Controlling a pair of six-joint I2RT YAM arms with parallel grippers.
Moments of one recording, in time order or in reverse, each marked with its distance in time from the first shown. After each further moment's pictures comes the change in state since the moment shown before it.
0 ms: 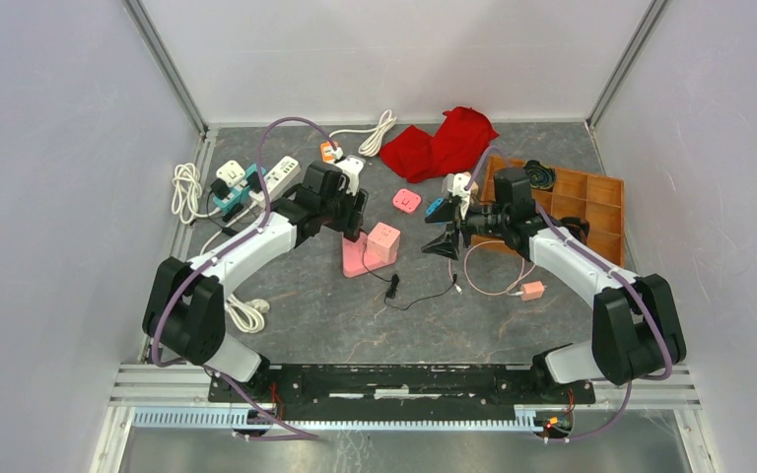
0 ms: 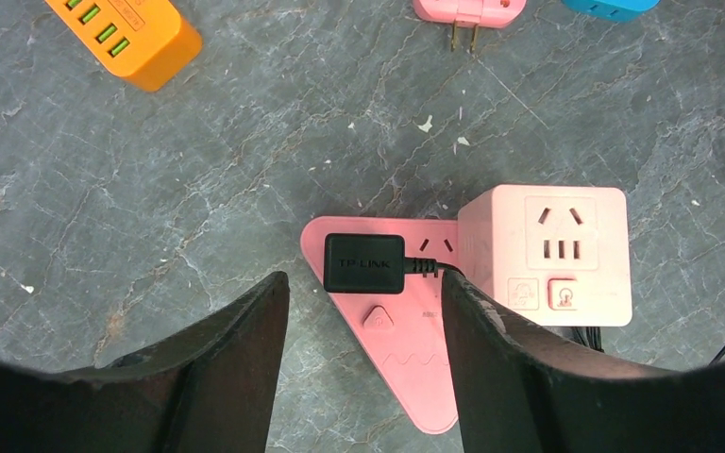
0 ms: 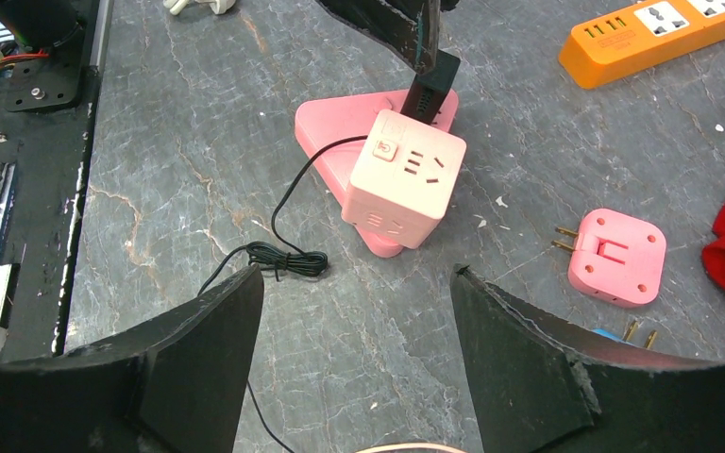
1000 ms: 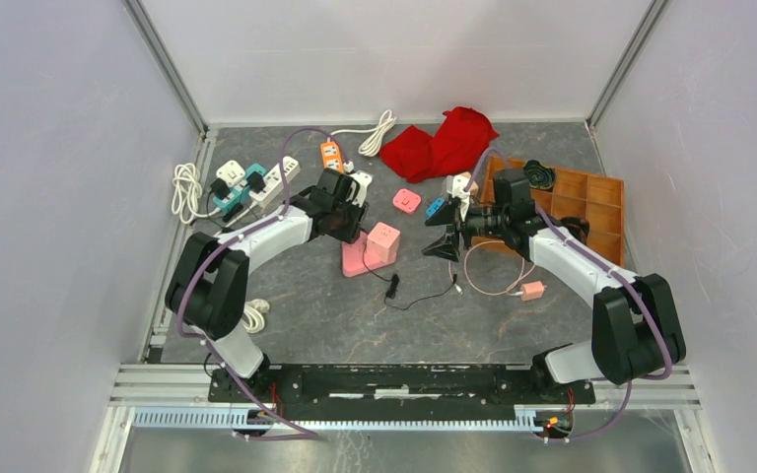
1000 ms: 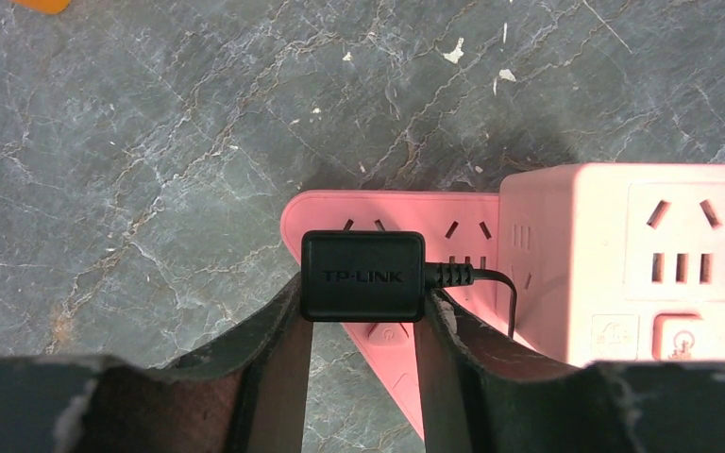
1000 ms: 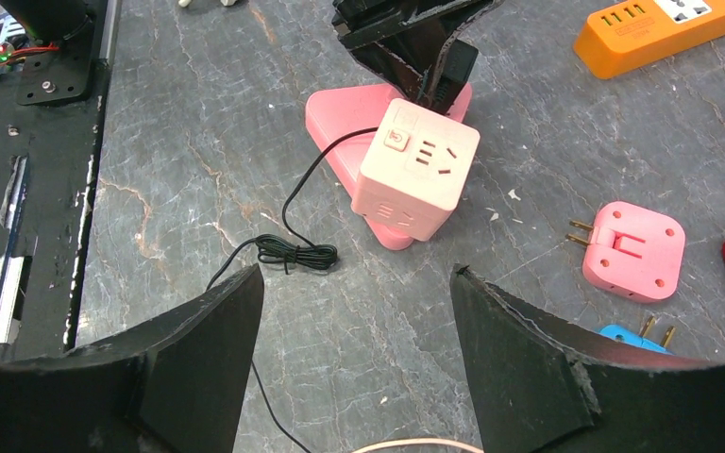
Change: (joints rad) left arm 0.001 0.165 0.025 -0.051 0.008 0.035; right arm 0.000 0.003 0.000 -0.034 -0.006 -0.014
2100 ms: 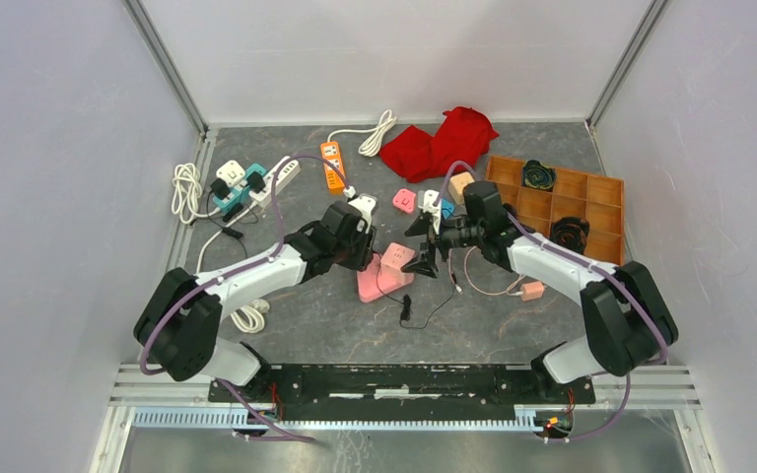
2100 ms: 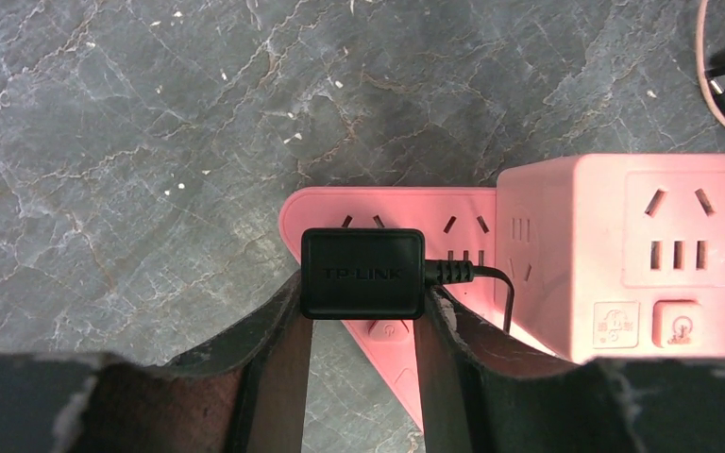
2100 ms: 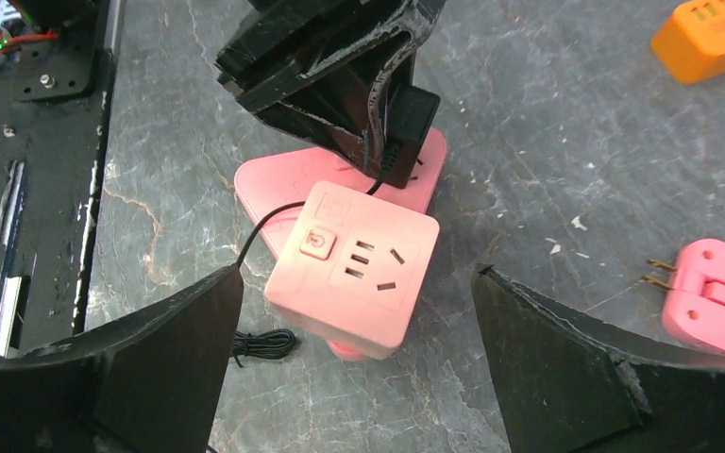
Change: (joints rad) left arm -0.176 -0.245 -0.251 0.124 -0.073 -0.235; right arm 0.172 0.045 -0.048 0.151 0.126 0.100
